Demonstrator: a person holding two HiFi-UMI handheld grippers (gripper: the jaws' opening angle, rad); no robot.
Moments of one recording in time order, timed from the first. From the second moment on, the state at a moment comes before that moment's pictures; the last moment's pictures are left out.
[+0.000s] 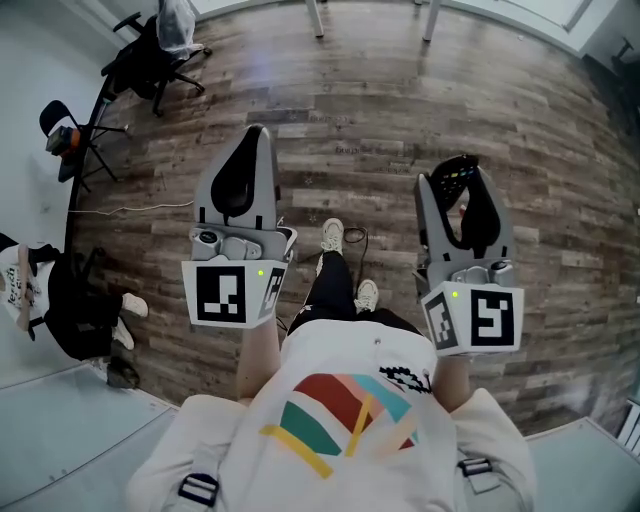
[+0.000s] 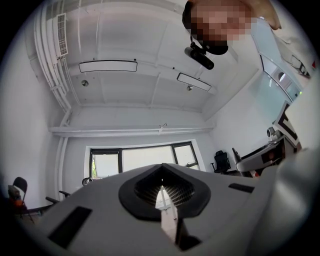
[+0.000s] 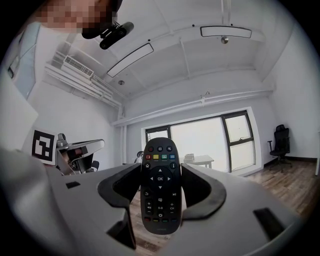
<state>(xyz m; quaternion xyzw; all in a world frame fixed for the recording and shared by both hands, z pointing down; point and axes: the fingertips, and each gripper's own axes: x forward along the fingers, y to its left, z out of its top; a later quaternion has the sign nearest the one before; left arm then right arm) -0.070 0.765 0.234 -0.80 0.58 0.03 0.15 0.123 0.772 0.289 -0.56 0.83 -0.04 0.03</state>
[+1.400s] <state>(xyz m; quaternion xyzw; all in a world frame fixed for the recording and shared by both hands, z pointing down) -0.151 0.308 0.244 -0.85 0.52 0.06 0.09 0.014 0.350 0.266 -0.59 0.80 0.00 -0.01</state>
